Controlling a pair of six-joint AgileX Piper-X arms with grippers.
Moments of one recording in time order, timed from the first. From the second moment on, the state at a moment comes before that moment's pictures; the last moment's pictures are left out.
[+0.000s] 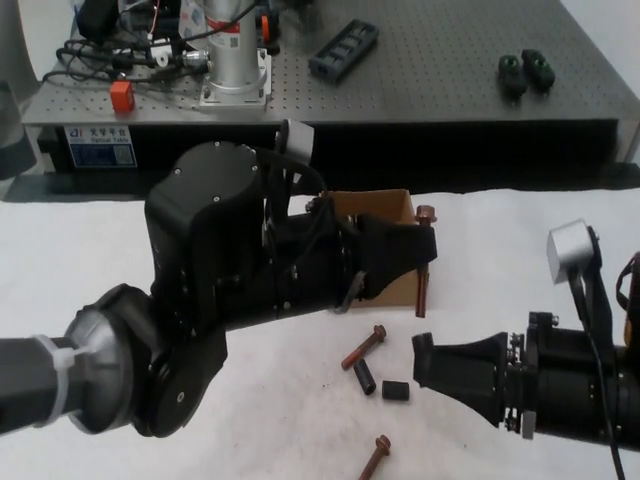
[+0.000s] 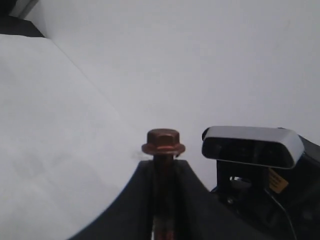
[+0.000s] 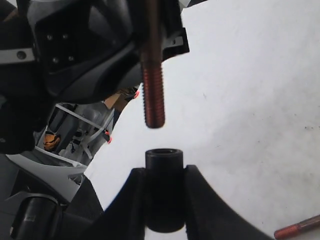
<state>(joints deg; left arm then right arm) -38.5 87.6 -42.4 -37.9 39.3 -45.0 13.5 54.4 -18.2 -10.9 -41.7 30.0</state>
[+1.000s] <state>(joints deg) -38.4 87.6 -42.4 -38.7 43.6 -46.1 13.5 55.5 -17.9 -23.1 -31.0 28.7</state>
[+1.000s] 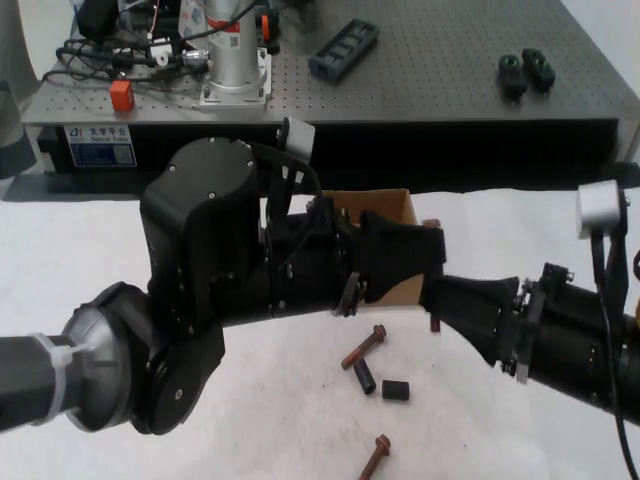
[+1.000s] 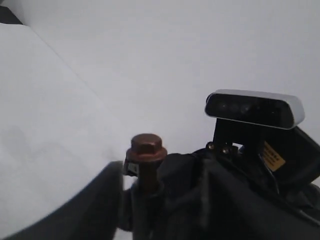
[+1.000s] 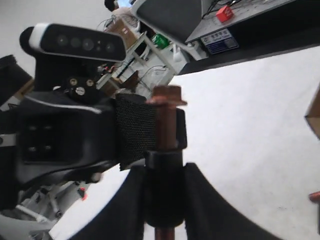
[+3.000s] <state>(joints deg) -51.0 108.7 -66.2 31.8 9.0 0.9 11.5 92.9 -67.5 26.2 -2.9 3.2</state>
